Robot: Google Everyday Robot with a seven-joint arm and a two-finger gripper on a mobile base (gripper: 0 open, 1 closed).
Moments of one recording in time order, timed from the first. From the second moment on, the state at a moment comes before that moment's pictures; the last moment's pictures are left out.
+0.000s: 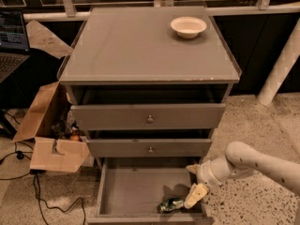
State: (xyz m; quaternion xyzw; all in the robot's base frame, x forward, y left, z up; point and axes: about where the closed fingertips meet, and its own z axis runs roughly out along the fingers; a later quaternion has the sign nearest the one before) arm 0.470 -0.167 0.413 -0.52 0.77 0.32 0.19
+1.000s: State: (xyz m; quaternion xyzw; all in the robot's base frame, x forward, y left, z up) arm 0.480 -0.186 0.359 -0.47 0.81 0.30 0.18
